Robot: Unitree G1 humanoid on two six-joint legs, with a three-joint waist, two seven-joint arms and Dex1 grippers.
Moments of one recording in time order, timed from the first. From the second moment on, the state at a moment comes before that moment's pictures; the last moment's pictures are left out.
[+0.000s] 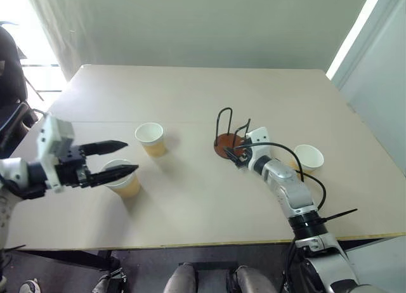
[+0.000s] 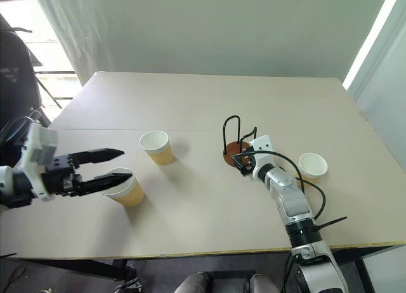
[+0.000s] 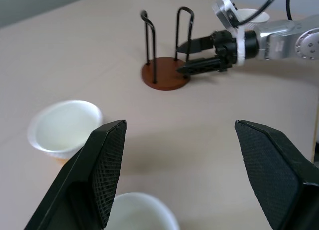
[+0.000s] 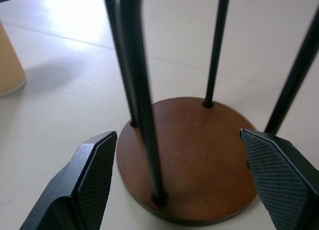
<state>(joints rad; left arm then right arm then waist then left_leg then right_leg) -0.11 0.98 0.52 -0.26 -0.70 0.64 -1.17 -0.55 -0.17 0.11 0.21 0.16 0.35 0.34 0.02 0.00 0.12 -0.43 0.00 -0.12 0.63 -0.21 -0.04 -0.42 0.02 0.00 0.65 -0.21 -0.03</state>
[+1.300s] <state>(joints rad) -0.20 1.04 0.43 -0.14 -0.62 0.51 -1.17 -0.12 -0.50 0.10 -0.31 0.41 0.43 0.86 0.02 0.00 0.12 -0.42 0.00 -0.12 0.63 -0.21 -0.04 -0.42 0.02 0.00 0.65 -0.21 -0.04</state>
